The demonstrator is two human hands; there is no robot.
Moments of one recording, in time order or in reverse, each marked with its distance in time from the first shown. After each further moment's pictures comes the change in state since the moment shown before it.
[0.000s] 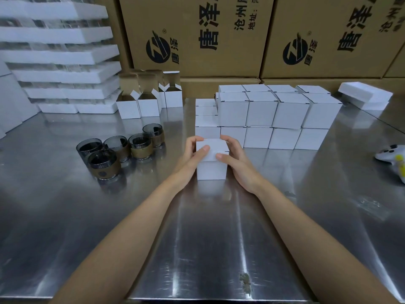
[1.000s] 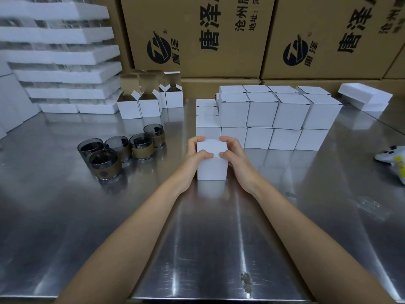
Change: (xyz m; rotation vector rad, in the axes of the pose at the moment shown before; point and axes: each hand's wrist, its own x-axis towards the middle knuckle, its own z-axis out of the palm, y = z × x) left_hand 0.004 0.002 0.008 -0.110 0.034 -0.123; right_hand 0.002 -0.003 0.007 -0.033 0.041 -0.005
